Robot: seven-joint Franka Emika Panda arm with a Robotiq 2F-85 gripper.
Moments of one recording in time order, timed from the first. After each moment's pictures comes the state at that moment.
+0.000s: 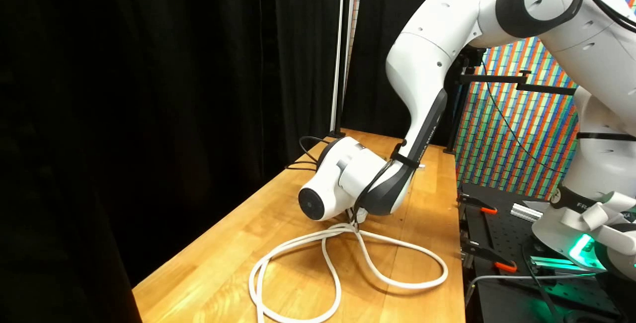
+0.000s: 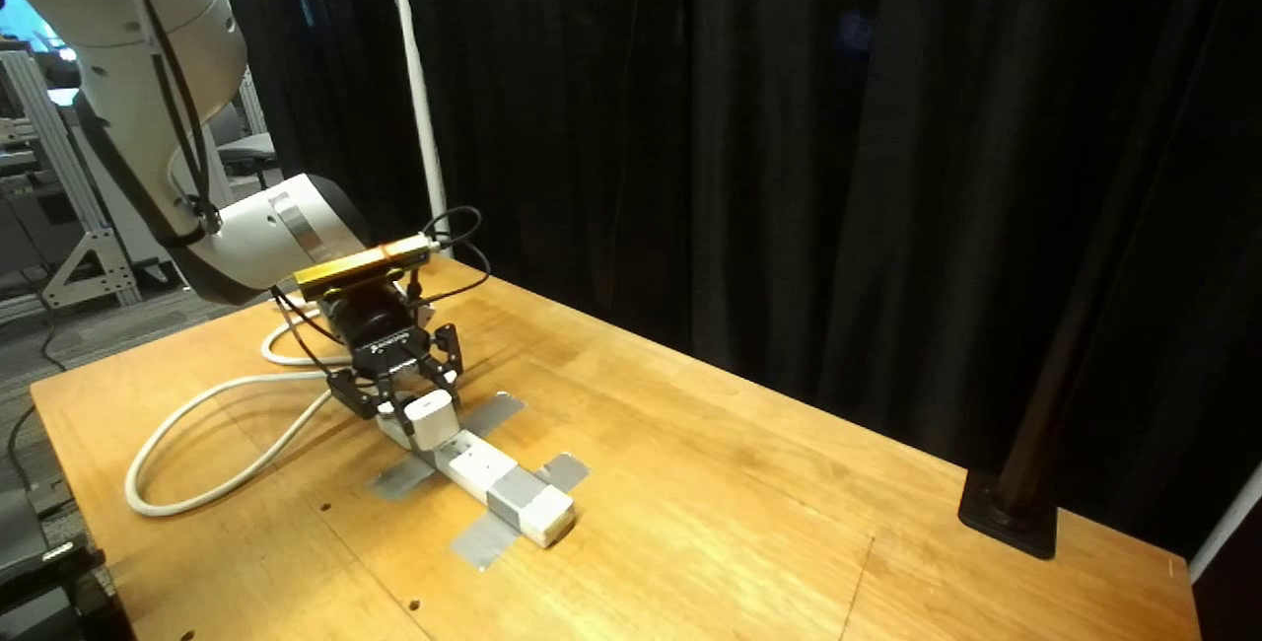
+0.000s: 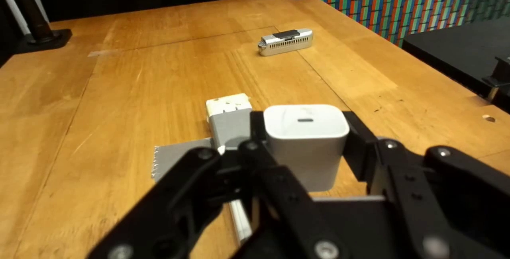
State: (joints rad) arm 0.25 0.85 0.24 -1.79 -1.04 1.38 -0.24
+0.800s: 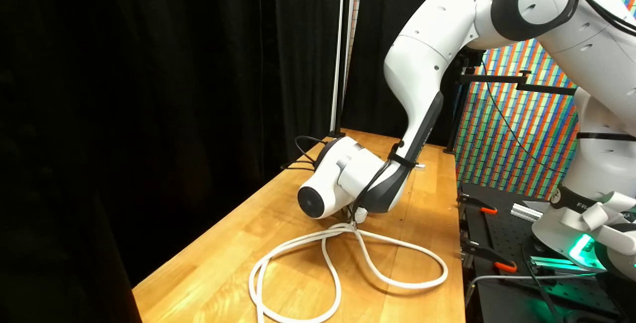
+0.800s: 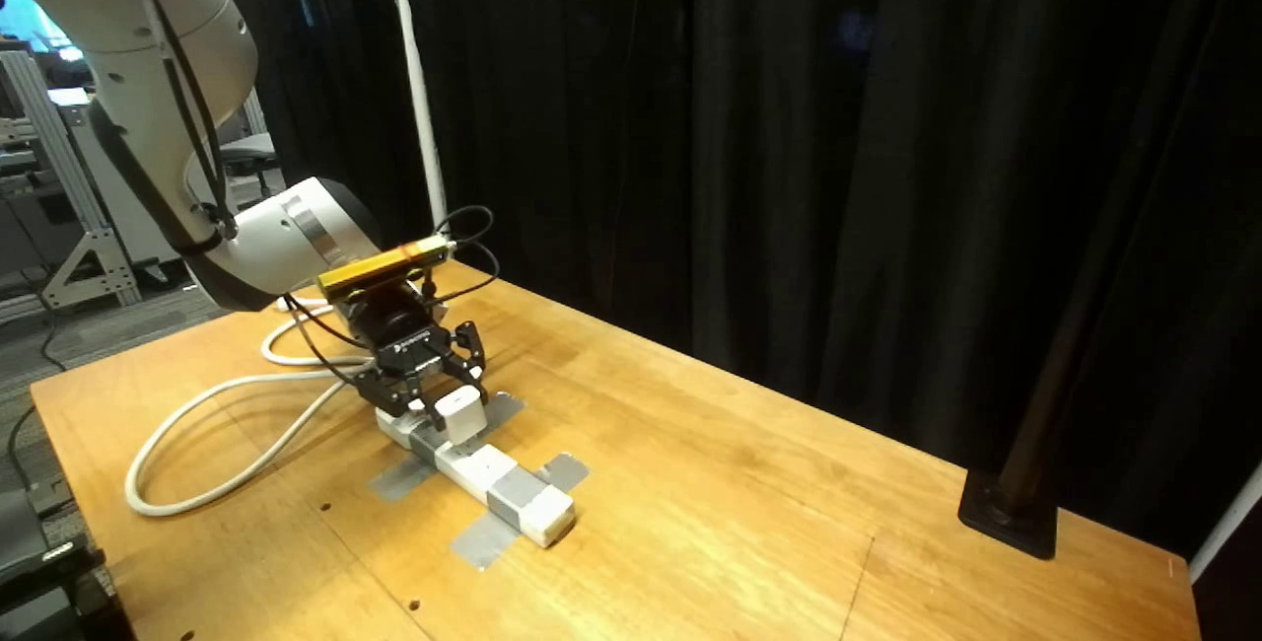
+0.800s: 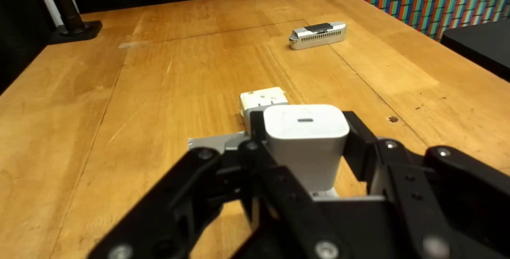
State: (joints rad) arm 0.24 0.86 0.22 -1.78 -1.11 1.42 -0.27
